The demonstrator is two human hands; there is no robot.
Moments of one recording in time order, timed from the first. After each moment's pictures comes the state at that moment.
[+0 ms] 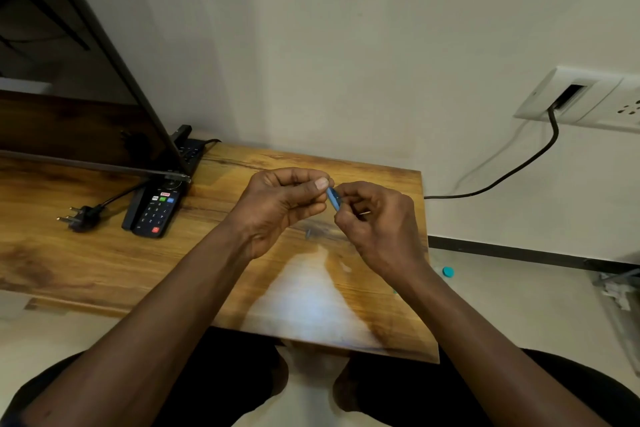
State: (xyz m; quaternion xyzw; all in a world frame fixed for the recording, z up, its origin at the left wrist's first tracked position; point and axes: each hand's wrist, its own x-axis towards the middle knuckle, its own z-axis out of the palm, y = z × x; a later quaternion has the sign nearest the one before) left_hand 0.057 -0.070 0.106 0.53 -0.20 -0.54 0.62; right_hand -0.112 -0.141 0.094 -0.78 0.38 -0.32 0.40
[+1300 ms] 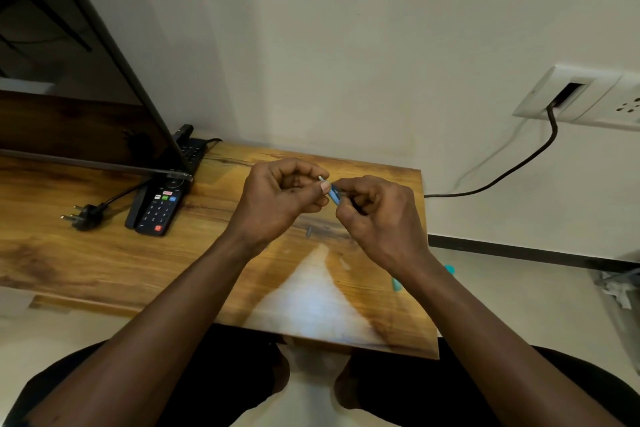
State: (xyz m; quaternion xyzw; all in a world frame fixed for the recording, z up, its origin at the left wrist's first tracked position) left_hand 0.056 -0.065 0.102 0.61 -0.40 -0.36 0.58; right_hand -0.113 -0.143 0.105 -0.81 0.36 -0.30 0.36
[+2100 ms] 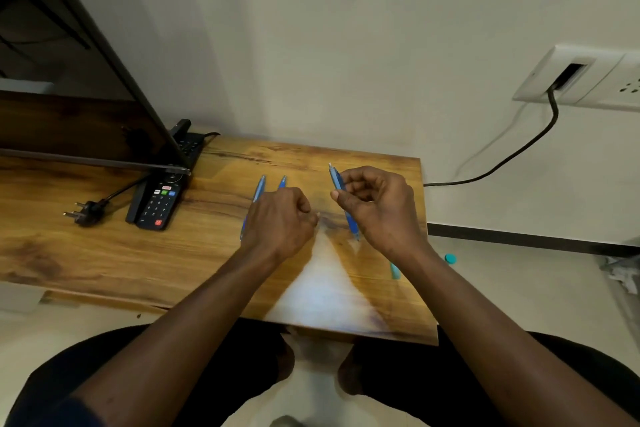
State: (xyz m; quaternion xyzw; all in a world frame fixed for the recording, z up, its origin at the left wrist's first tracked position) left_hand 0.037 -0.066 0.056 0.85 -0.45 -0.15 0.24; right_hand -0.113 -0.151 0.090 -0.71 0.42 -0.30 0.49
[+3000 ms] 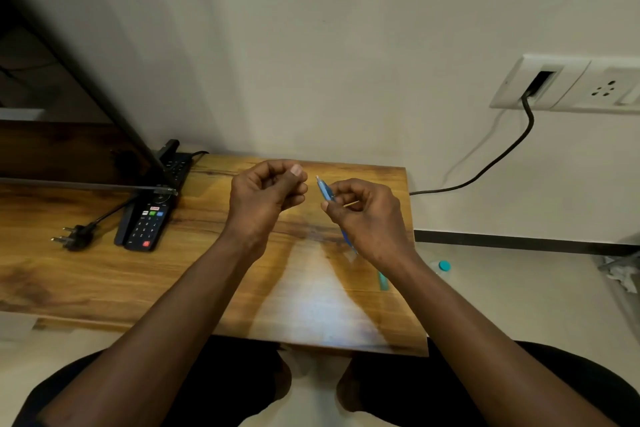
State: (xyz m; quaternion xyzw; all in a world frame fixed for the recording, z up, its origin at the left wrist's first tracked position) left_hand 0.039 -0.086 0.098 0.61 -0.25 -0.37 0.65; right_hand -0.121 -0.159 0.089 -0.69 0.44 -0.28 0.50
